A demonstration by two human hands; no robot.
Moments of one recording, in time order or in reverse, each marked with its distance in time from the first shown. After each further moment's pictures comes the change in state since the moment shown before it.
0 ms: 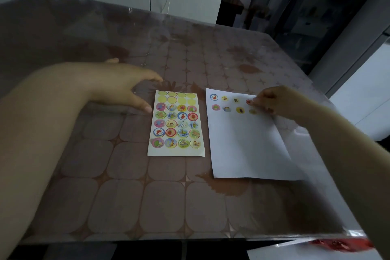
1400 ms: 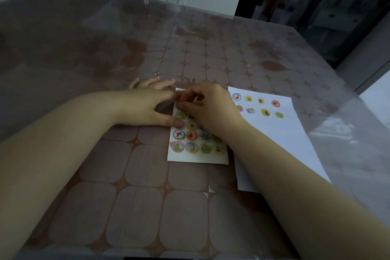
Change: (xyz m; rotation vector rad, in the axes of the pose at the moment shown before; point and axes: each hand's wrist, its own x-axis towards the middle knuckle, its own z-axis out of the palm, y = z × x) left_hand 0.011 -0.016 0.045 -0.118 -0.100 -0.004; right_hand -0.011 -0.122 0.119 0.131 0.082 -0.497
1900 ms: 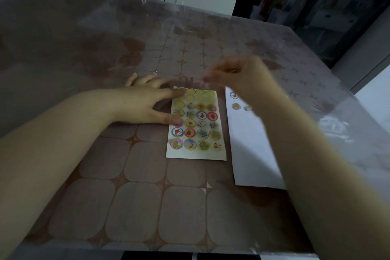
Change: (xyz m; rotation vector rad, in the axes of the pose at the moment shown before) left_hand 0.002 -0.005 0.003 0.087 0.031 0.019; right_hand 0.002 -0.003 -0.058 0.202 0.077 0.181
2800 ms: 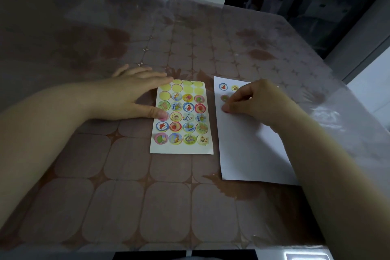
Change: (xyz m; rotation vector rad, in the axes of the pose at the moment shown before) left_hand 0.029 -0.031 0.025 0.035 0.212 0.167; right_hand -0.023 0.054 -0.035 -0.160 -0.129 0.251
